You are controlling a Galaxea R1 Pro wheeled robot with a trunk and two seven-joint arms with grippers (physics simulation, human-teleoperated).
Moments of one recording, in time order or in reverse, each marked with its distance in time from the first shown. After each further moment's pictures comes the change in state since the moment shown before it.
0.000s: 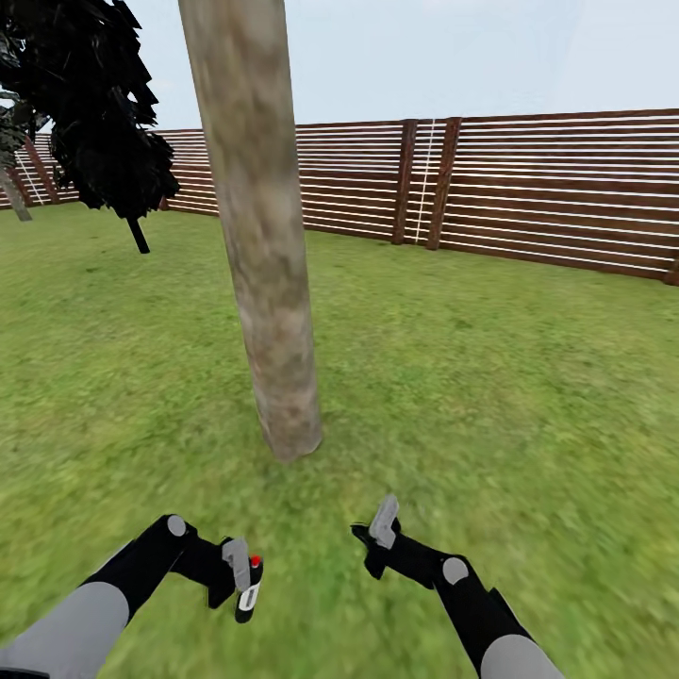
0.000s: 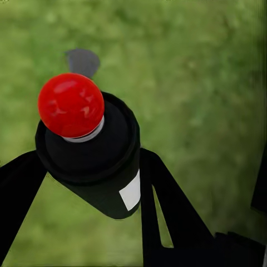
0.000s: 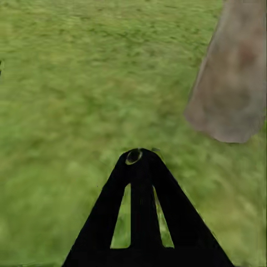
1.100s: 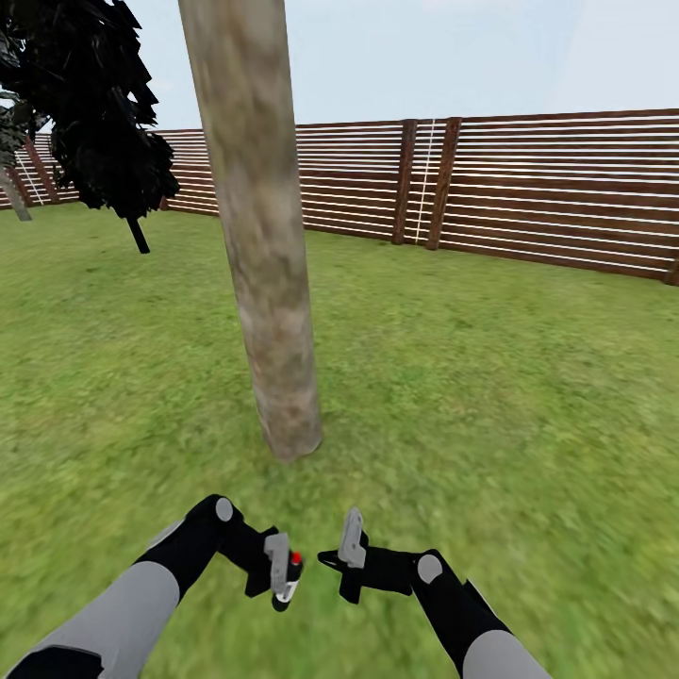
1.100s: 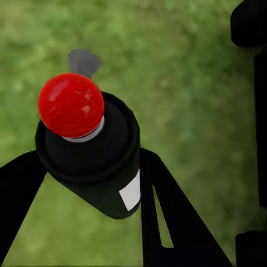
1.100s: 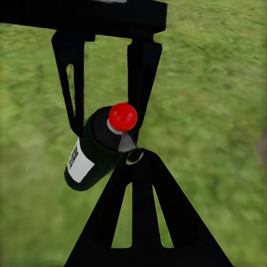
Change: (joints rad) left arm -0.048 -0.148 -0.005 -0.037 -0.195 -0.093 -0.099; right arm -0.009 0.031 0.177 0.001 0.000 -0.001 0.141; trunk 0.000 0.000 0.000
